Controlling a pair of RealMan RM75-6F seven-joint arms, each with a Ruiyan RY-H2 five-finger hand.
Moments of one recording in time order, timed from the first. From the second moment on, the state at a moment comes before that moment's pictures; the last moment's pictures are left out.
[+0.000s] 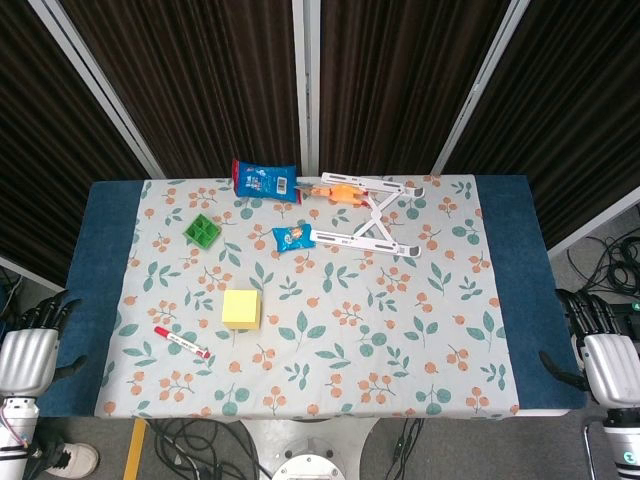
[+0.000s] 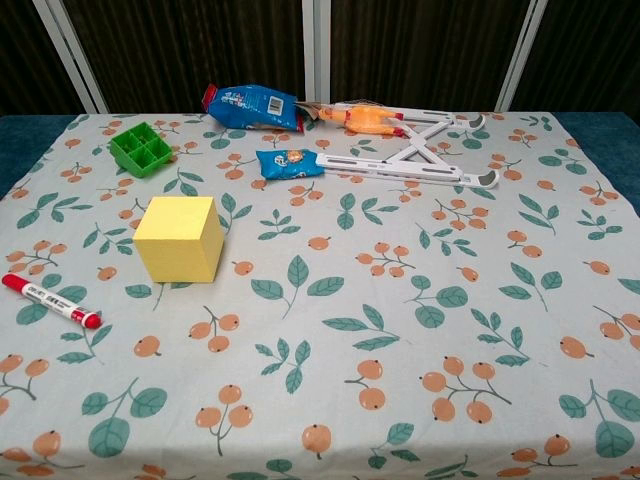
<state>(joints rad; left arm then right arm) -0.07 -1.23 -0.04 -1.52 1.47 1.47 0.15 0.07 -1.04 0.04 -1.61 -1.57 1.51 0.18</state>
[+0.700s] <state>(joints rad) -0.33 -1.36 0.01 -1.25 1.69 1.24 0.04 0.08 -1.03 0.05 -1.61 -1.57 1.50 0.18</state>
